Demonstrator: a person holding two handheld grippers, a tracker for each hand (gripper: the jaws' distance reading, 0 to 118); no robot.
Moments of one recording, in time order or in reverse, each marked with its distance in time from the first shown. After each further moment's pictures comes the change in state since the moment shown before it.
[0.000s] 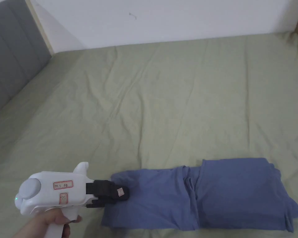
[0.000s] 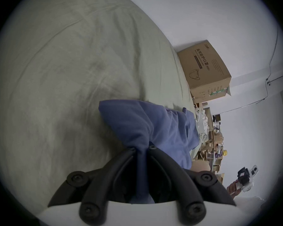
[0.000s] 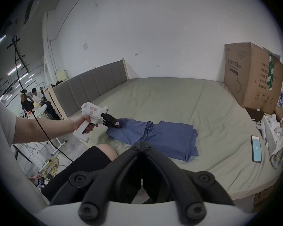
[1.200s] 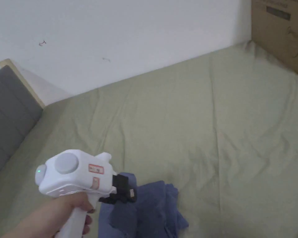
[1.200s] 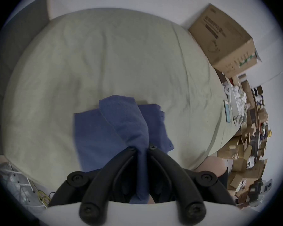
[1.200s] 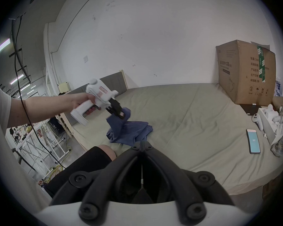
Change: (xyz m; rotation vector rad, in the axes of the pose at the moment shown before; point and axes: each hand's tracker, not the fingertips) left arm 0.219 0.017 -0.065 -0.178 0.451 -0.260; right arm 0.047 -0.041 0.067 0.115 0.016 -0.084
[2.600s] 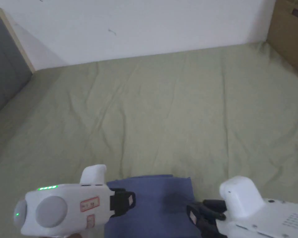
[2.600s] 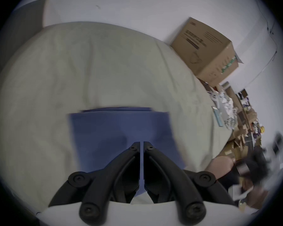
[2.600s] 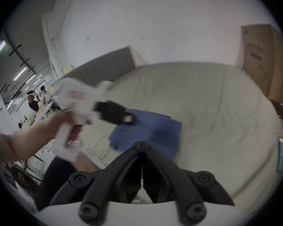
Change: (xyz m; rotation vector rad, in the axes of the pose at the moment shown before) left arm -0.100 -0.072 -0.002 0.305 -0.071 -0.013; right arm -0.014 0.019 -0.278 -0.309 0.113 -0.015
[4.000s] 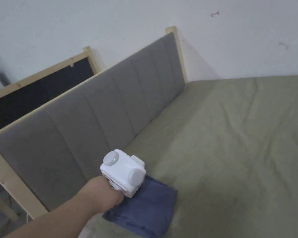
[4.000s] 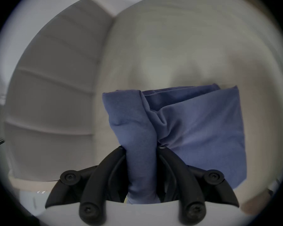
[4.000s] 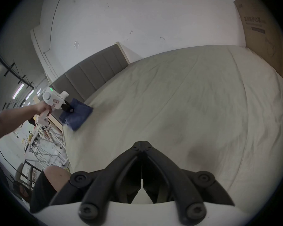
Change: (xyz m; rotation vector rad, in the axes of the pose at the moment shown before) left arm -0.336 0.071 0.095 -0.362 1.085 -0.241; right arm 0.018 -0.012 -0.080 0.058 0.019 -0.084
